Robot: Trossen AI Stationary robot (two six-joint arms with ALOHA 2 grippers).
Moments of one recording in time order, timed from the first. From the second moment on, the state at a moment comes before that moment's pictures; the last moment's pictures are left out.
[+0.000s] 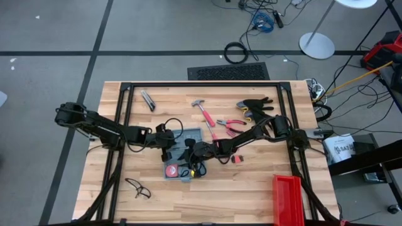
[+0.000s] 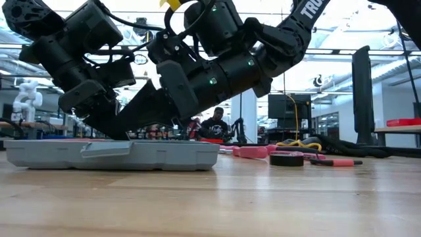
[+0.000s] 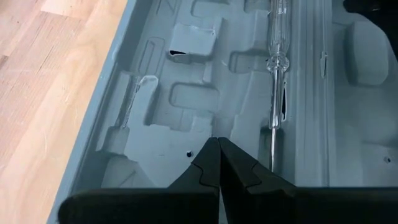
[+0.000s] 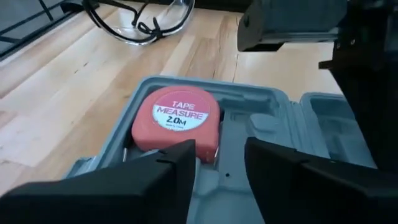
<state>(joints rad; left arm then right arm) -0.11 1.32 0.41 0.04 -0.21 -0.28 0.14 2.23 1.30 0.49 -0.07 -0.03</state>
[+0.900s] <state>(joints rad) -0.11 1.32 0.41 0.05 -0.25 -0.34 0.17 2.18 1.59 -0.23 -0.19 -0.05</state>
